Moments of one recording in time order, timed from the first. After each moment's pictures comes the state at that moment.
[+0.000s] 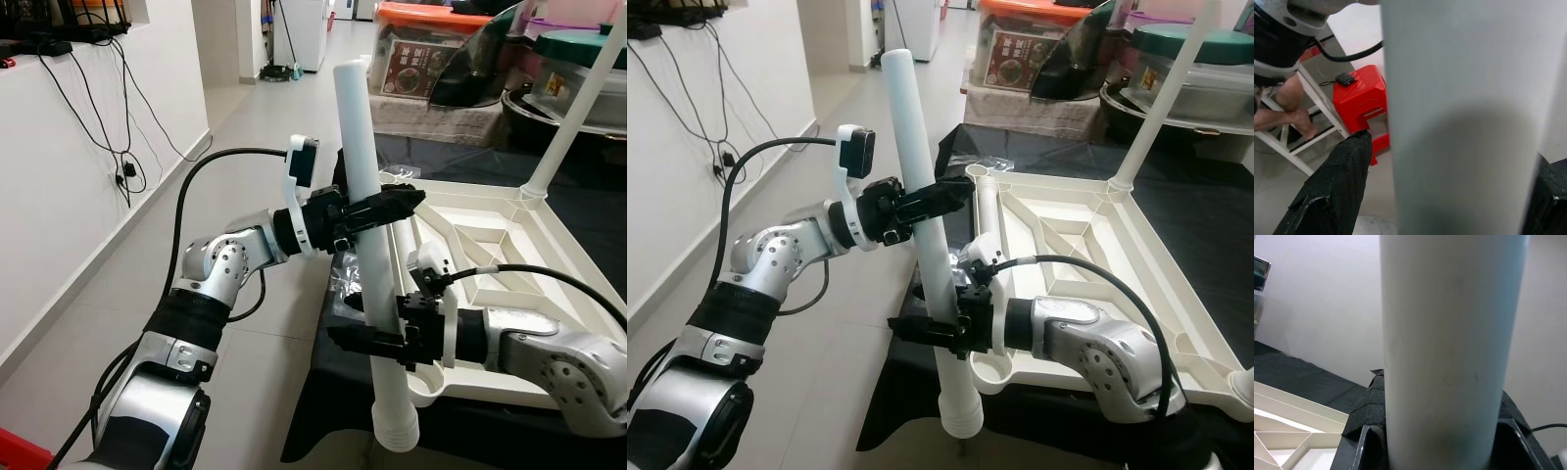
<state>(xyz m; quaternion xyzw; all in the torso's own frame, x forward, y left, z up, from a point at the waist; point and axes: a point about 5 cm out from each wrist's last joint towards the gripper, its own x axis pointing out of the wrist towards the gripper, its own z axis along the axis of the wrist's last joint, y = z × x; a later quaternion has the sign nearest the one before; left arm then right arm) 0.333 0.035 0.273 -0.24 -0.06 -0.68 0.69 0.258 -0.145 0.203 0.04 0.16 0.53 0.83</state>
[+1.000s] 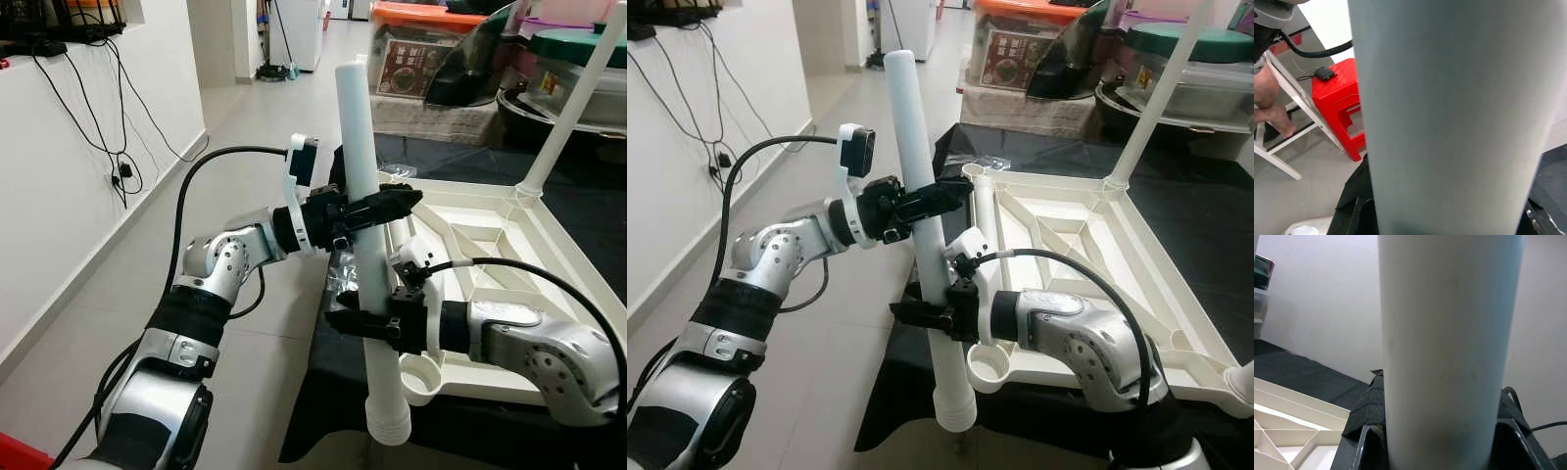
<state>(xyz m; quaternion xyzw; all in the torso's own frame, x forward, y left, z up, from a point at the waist) 0.336 0.036 0.273 -0.23 -0.06 -0.68 0.69 0.267 -0.137 0.204 0.01 0.17 0.51 0.85</state>
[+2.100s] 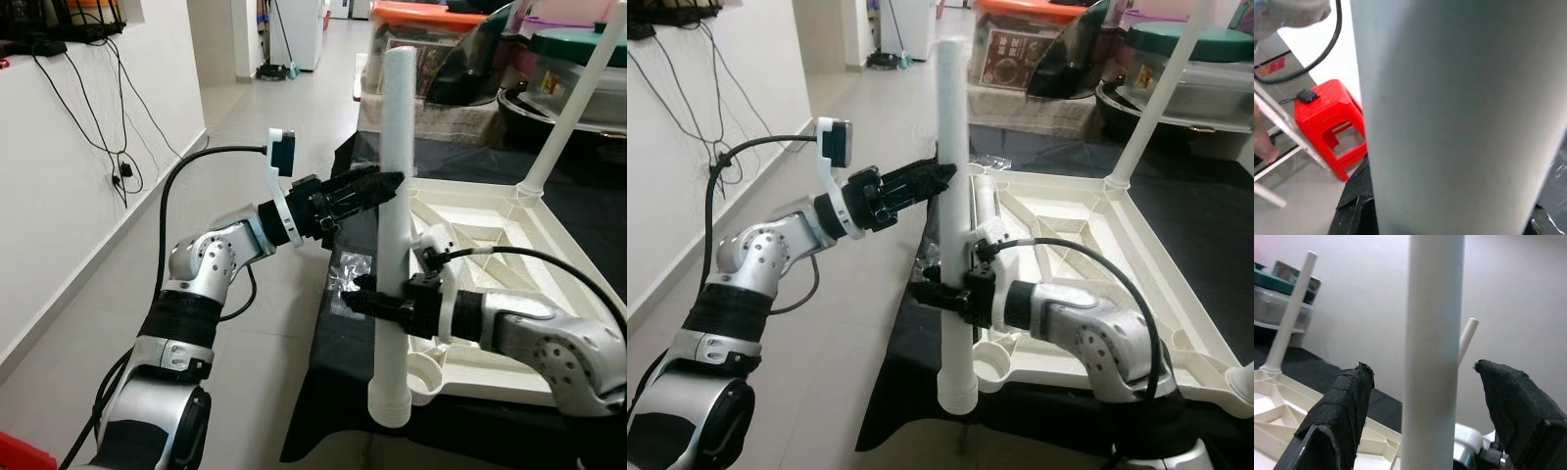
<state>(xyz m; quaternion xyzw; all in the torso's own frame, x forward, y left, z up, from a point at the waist) 0.342 0.057 0.274 -0.26 -0.07 -0.61 0.75 0.280 -0.159 0.208 0.04 0.15 0.45 0.88</state>
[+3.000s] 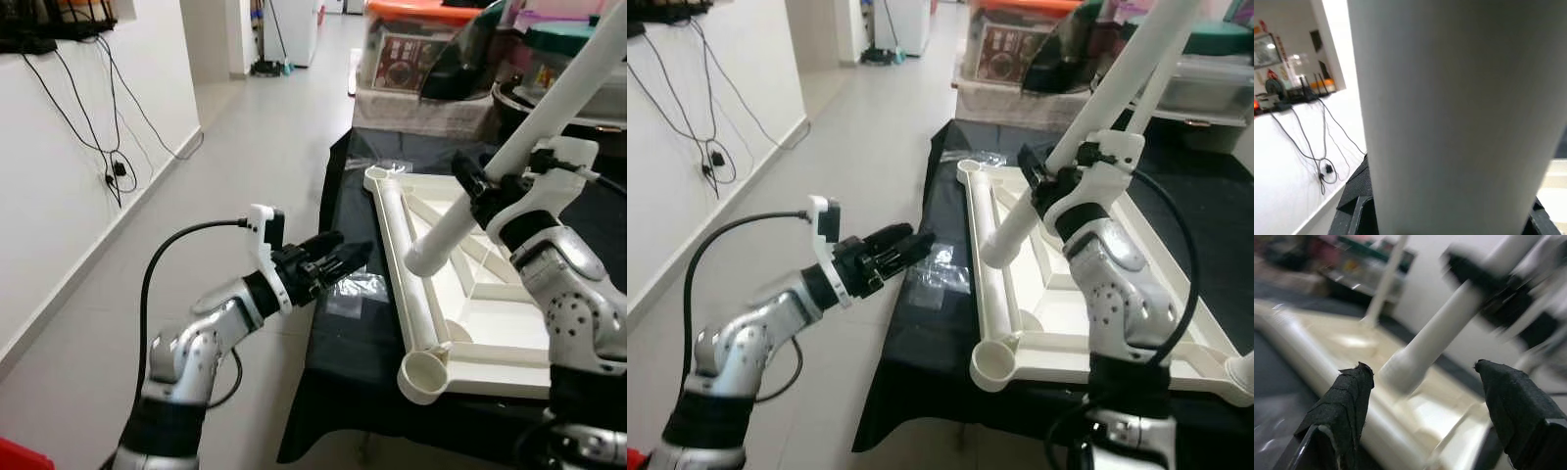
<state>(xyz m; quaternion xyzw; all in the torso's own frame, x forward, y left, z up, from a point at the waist) 0.295 0.070 0.197 -0.20 -0.02 -0.42 0.88 0.315 -0.211 0.276 0.10 -0.15 0.09 0.98</state>
